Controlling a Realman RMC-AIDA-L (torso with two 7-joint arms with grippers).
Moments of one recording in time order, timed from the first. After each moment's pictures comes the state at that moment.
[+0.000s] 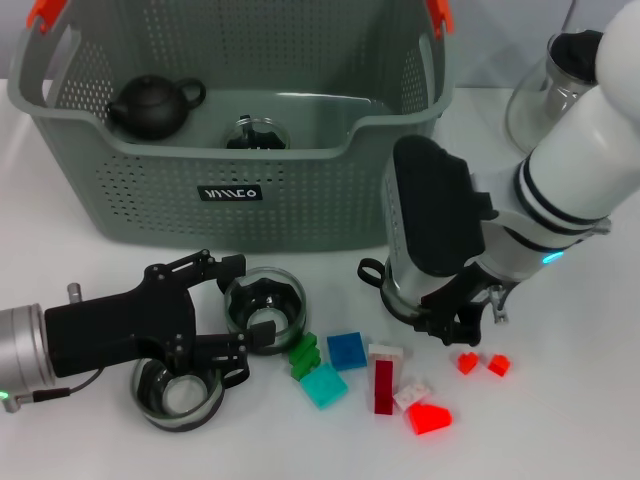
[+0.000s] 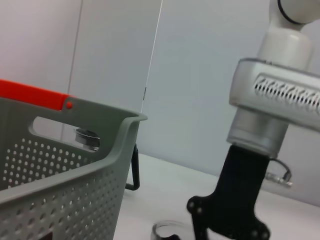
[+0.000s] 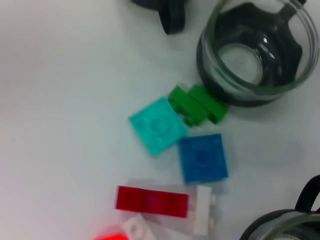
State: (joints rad) left arm -0.41 -2.09 0.50 0.50 2.04 1.72 -1.05; right arm 0.83 2.10 -1.70 -1.08 -2.54 -1.41 2.02
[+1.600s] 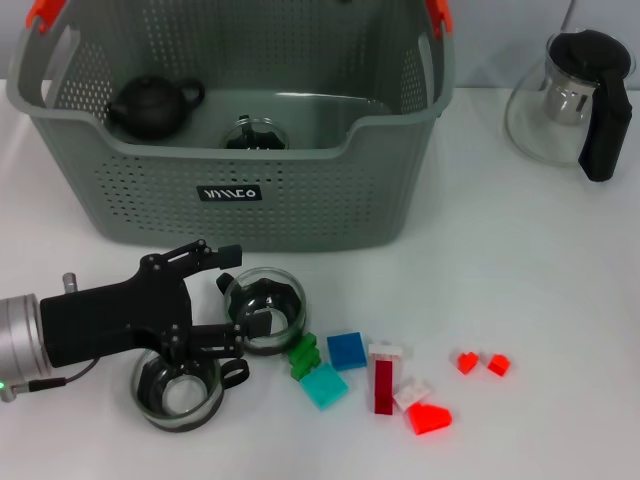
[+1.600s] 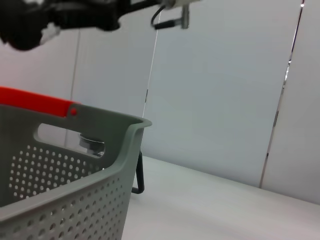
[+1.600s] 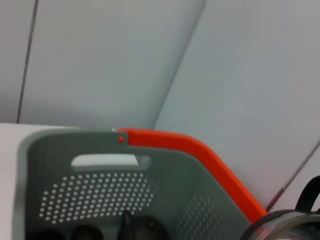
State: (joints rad) left arm -0.42 -2.08 0.50 0.51 2.04 1.72 -1.05; right arm 1.01 2.10 -1.18 -1.04 -2.25 -1.02 1.92
